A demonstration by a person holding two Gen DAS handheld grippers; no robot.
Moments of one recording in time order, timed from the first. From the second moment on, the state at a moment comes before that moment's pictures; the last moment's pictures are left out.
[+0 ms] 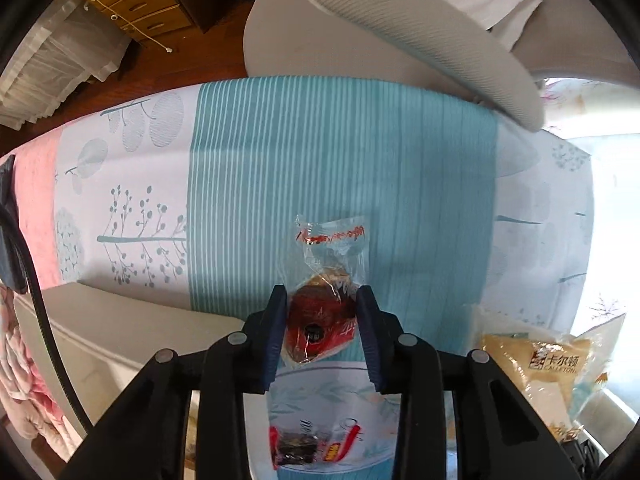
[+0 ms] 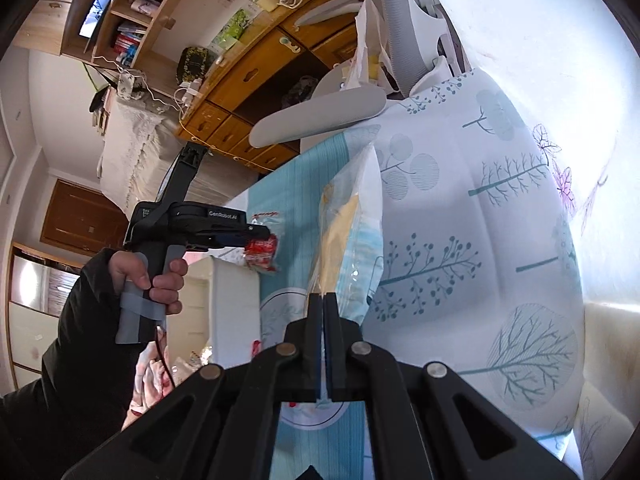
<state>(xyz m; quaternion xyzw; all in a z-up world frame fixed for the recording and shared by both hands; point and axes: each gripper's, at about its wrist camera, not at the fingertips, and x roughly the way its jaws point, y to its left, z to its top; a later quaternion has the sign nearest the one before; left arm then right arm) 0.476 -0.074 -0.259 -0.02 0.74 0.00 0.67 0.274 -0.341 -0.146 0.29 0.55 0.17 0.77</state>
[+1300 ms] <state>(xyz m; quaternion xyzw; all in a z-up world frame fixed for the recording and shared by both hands) 0.249 0.023 -0.054 -0.06 0.64 -0.12 0.76 0.150 -0.207 0.007 0.24 0.43 0.20 0.85</state>
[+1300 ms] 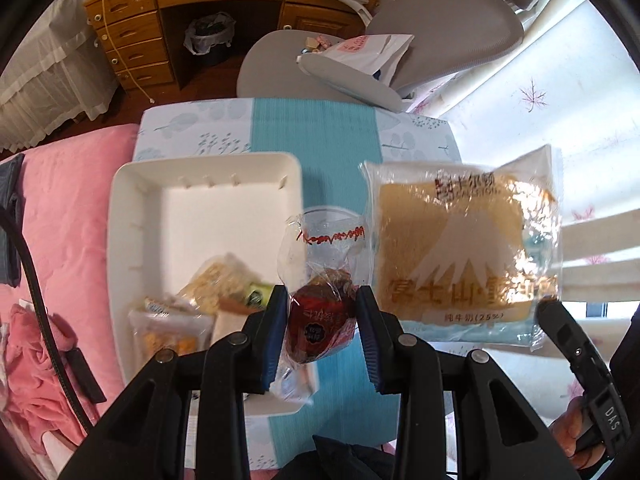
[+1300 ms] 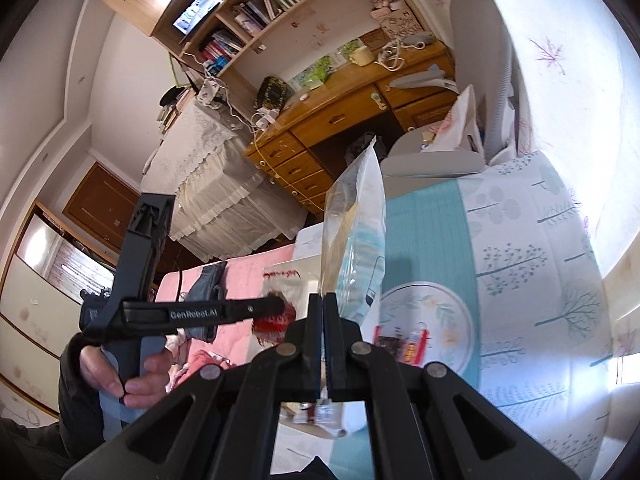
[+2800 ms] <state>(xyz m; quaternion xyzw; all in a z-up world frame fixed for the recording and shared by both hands) 0.120 0.131 -0.077 -0.10 0.57 -0.09 0.81 0.089 -0.091 -0.027 0.16 0.49 0.20 0.83</state>
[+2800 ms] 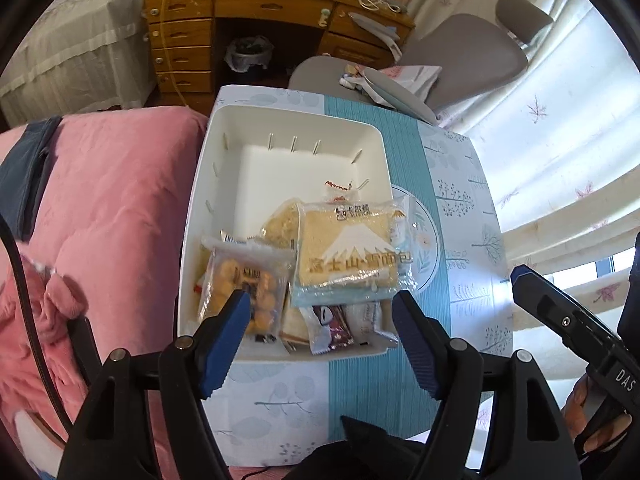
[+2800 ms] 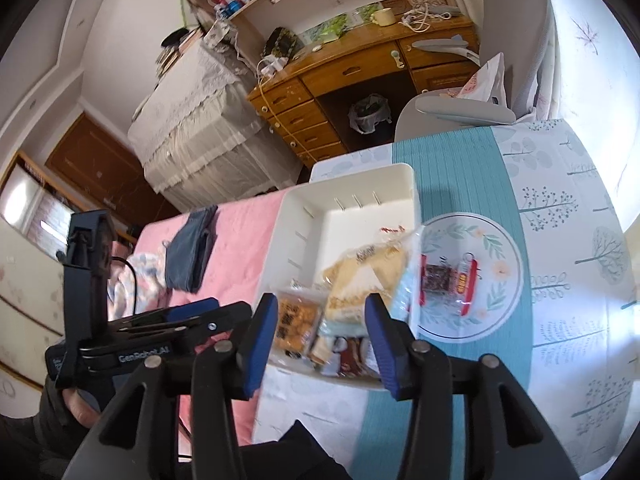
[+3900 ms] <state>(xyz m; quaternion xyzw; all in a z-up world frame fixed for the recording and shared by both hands) 0.021 0.002 -0.150 -0.24 0.54 0.07 0.81 0.066 -0.181 -0.092 -0.10 0.45 0.31 0.83</state>
